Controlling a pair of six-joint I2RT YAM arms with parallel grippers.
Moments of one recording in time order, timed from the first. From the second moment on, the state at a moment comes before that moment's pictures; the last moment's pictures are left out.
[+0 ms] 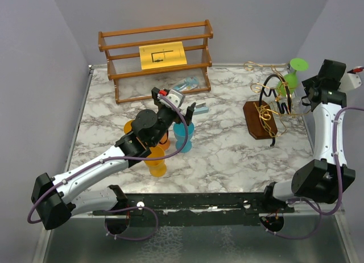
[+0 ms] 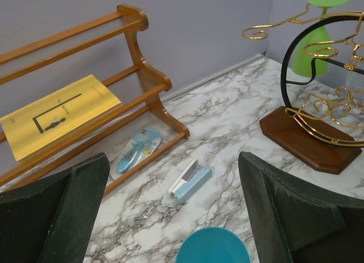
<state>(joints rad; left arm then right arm) -0.89 1.08 0.88 0.30 -0.33 0.13 -0.32 1.38 1.43 -0.64 0.35 0.82</state>
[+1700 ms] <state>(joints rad) -0.89 1.10 0.88 0.30 -0.33 0.12 -0.35 1.35 1.32 -0.37 0.22 1.07</state>
